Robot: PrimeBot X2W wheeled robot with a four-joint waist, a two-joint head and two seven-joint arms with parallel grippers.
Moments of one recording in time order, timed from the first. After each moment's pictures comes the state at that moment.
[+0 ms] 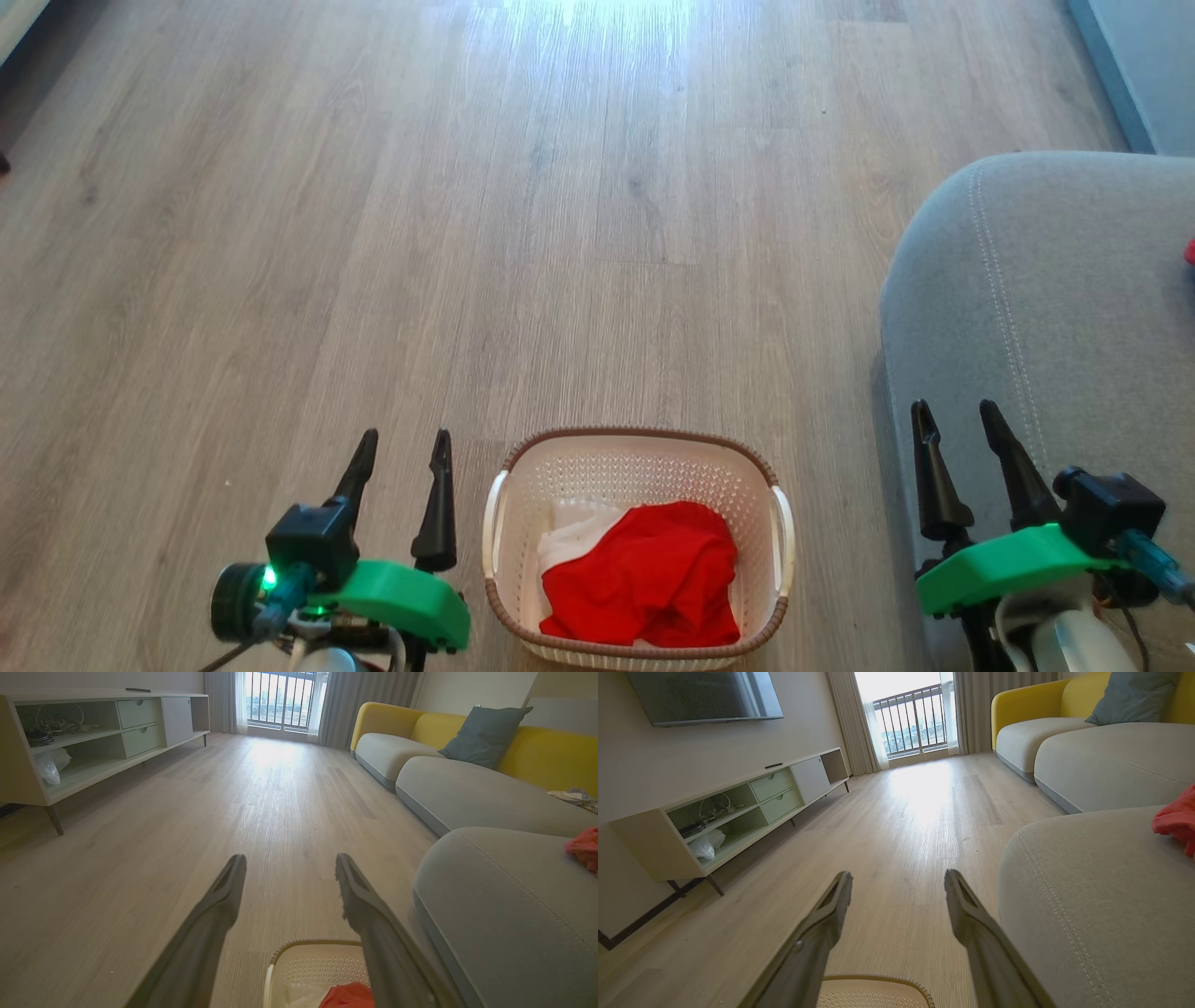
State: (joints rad) left arm 0.00 0.05 -0.26 0.16 -0.26 0.14 -0.26; right arm -0.01 -0.09 0.02 0.23 0.34 0.13 -0.25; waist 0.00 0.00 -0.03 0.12
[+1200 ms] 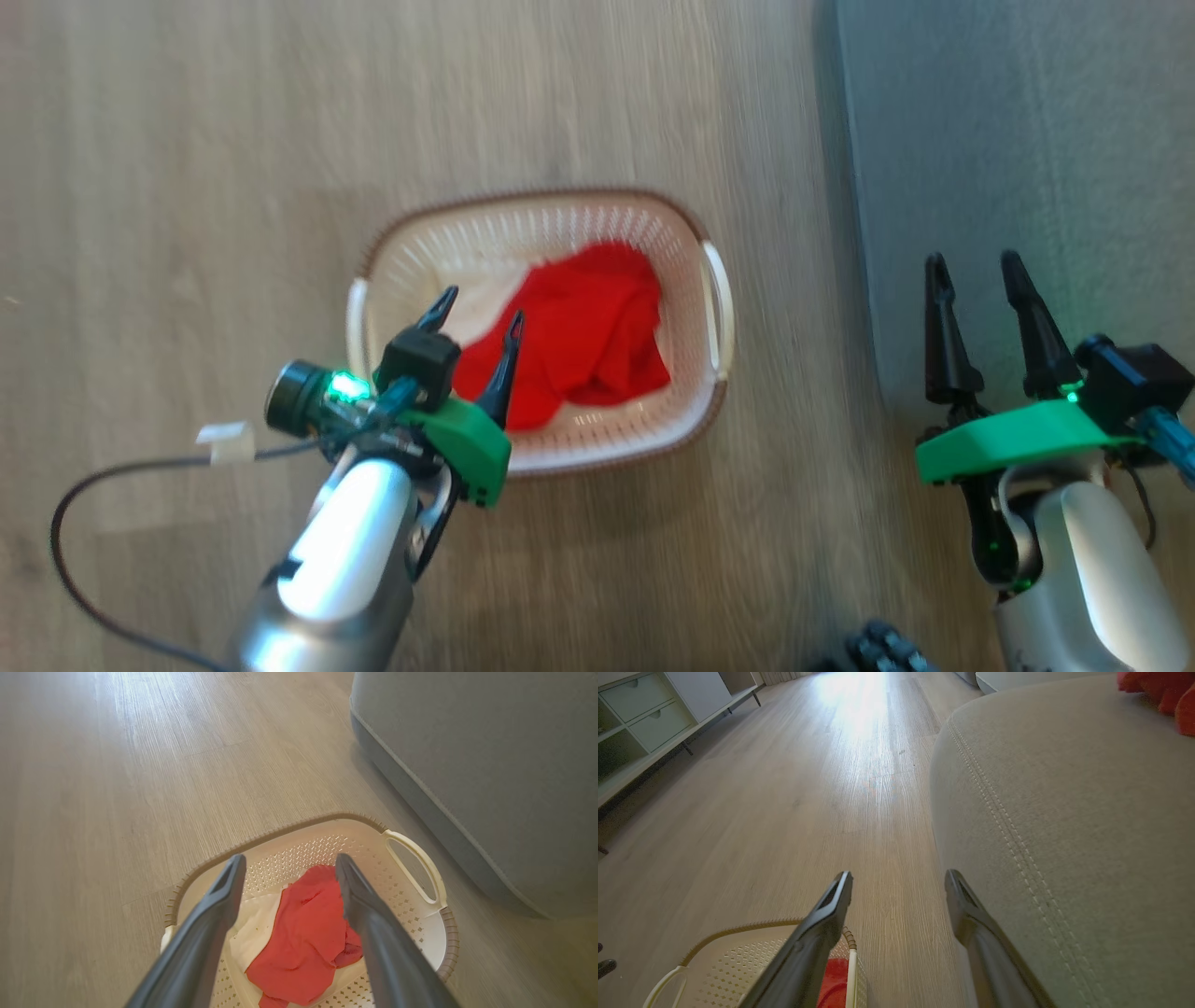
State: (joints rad) left arm -0.45 0.05 -0.41 0.58 -0.13 0.04 -0.26; right arm -0.22 -0.07 -0.02 0.23 0.28 0.13 -0.25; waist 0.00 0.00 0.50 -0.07
